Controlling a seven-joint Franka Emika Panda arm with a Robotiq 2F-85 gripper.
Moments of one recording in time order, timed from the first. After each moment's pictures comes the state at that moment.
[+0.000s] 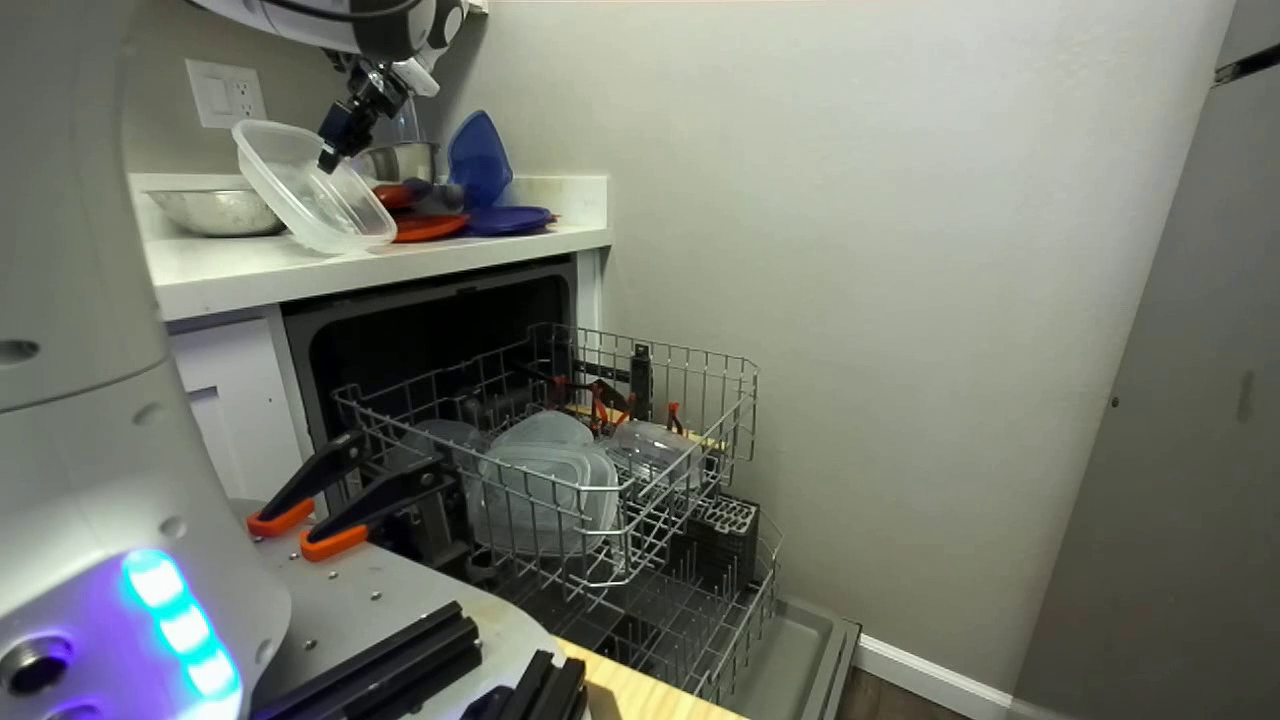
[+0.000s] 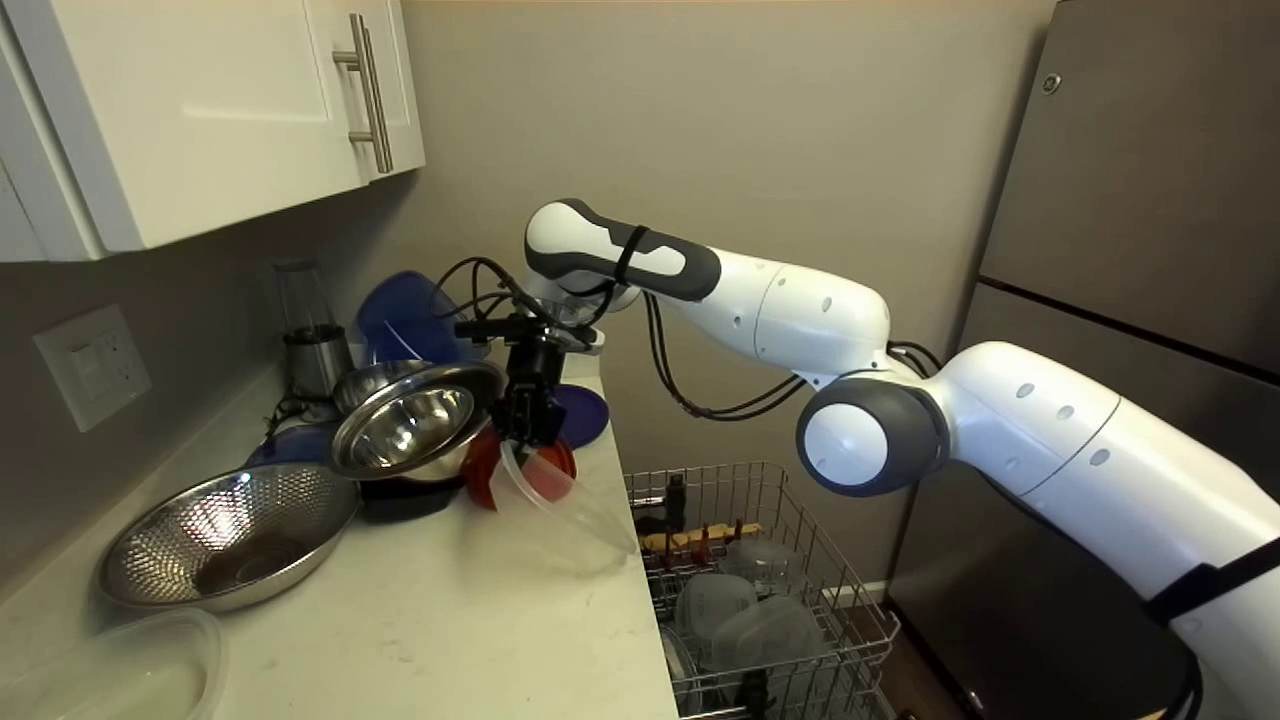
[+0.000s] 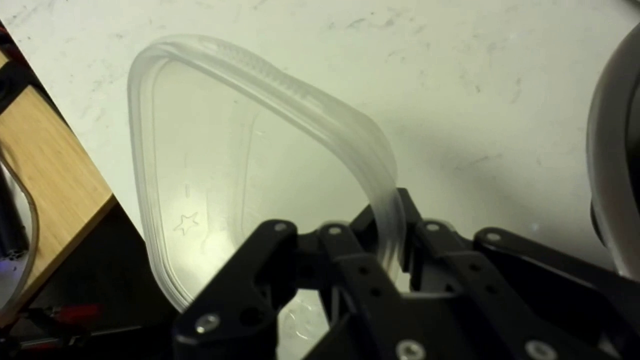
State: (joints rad) arm 0.51 1.18 0.28 -0.37 0.37 1.29 1.65
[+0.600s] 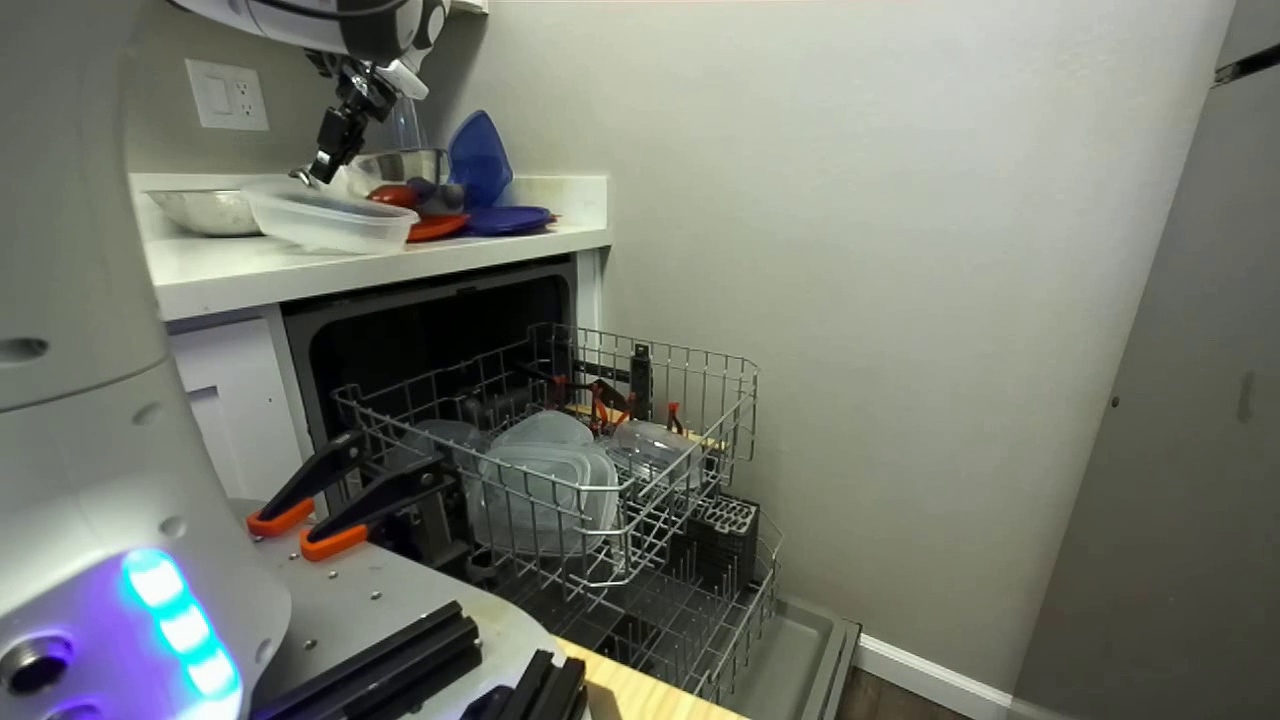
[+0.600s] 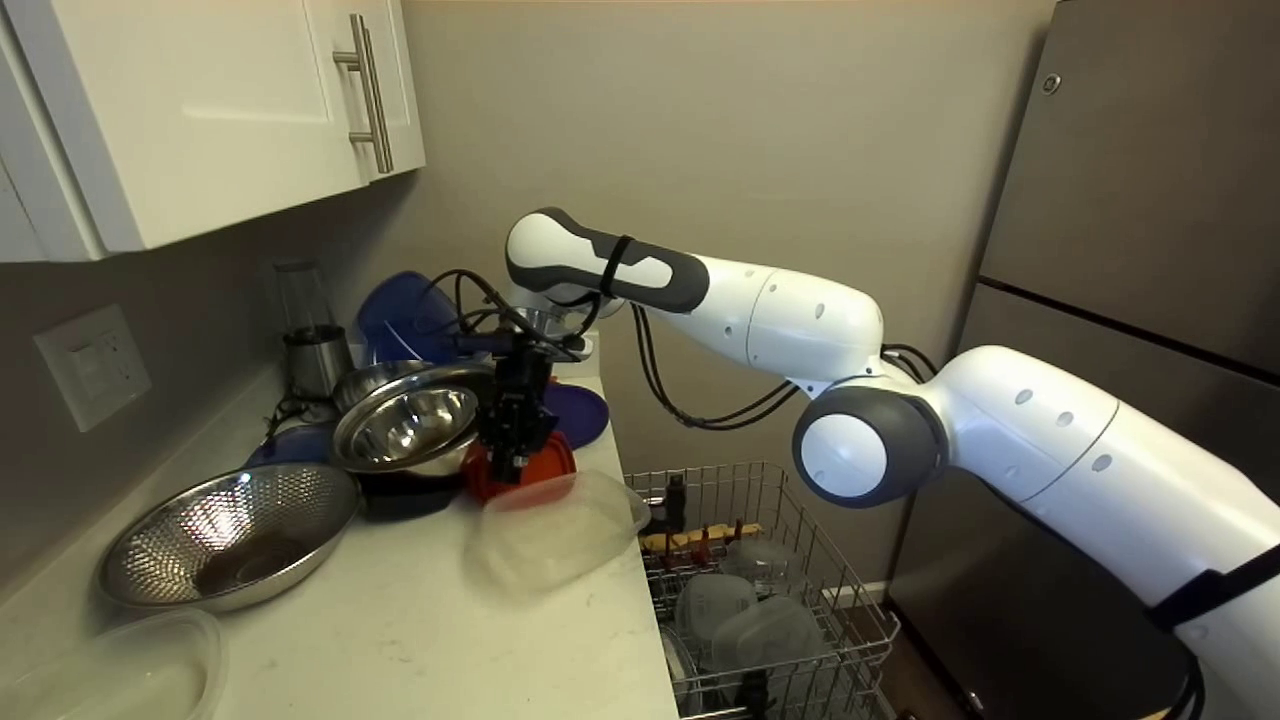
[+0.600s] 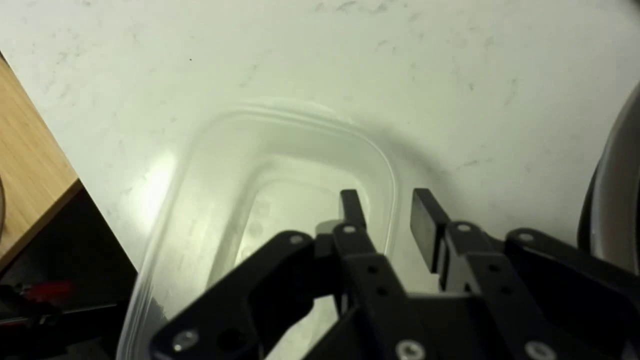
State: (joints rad) arm 0.56 1.18 0.26 -0.37 0.32 1.33 1.61
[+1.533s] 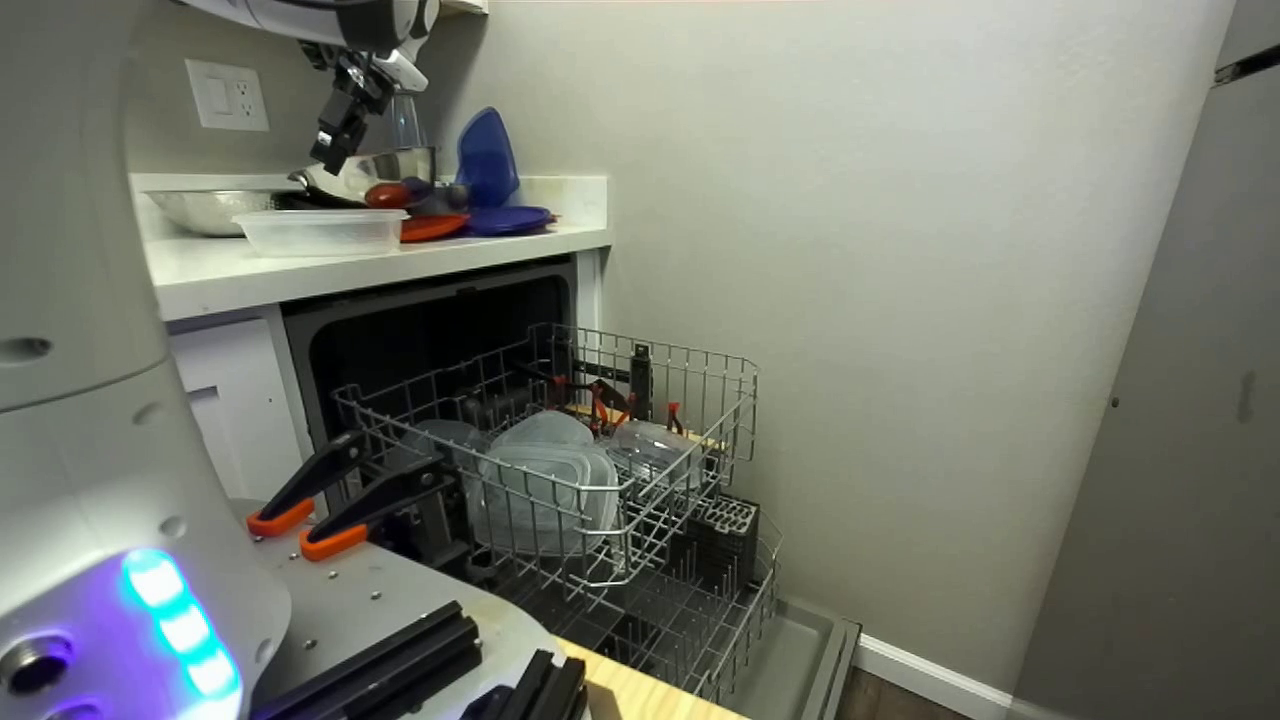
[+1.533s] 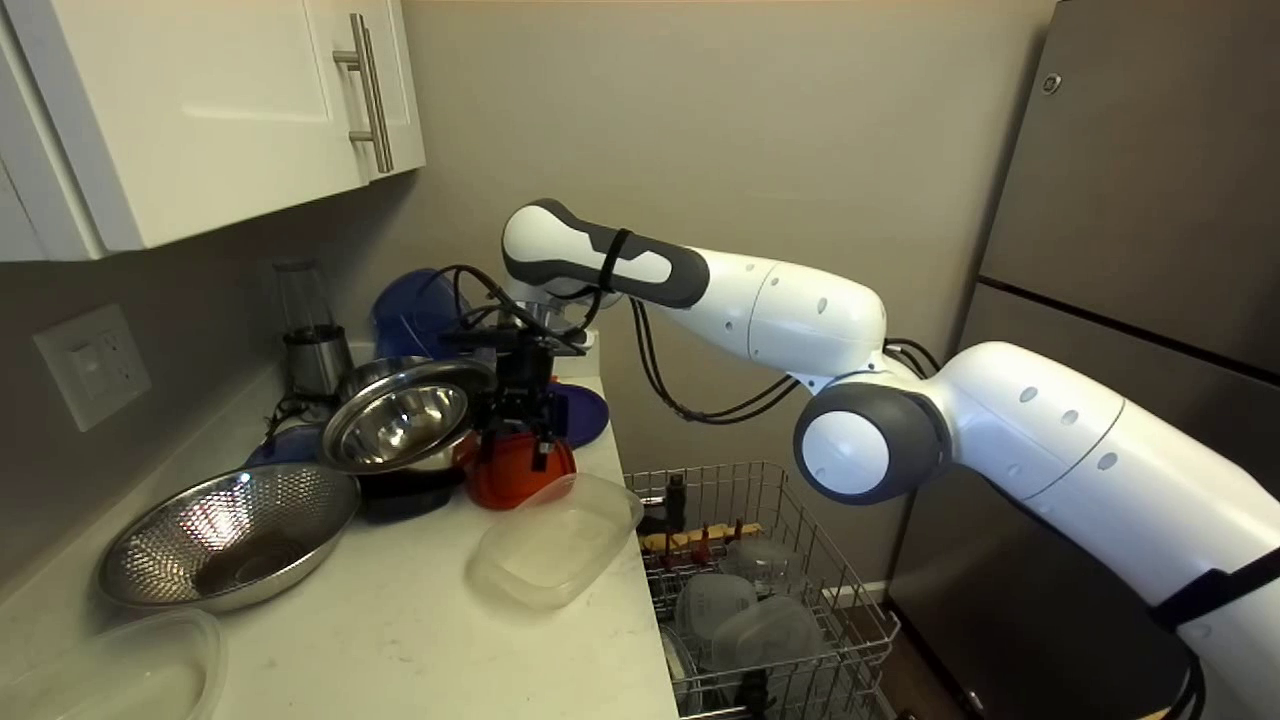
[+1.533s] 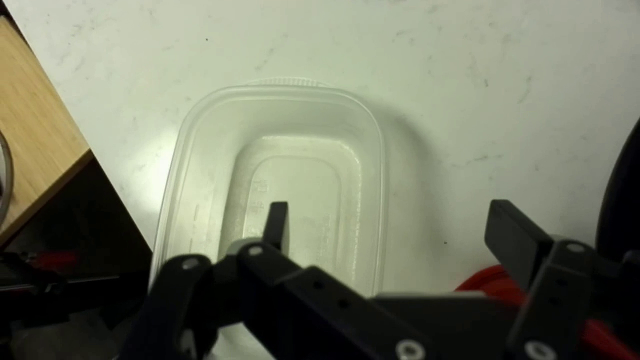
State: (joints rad) arm 0.57 1.16 0.24 -0.37 0.30 1.29 1.56
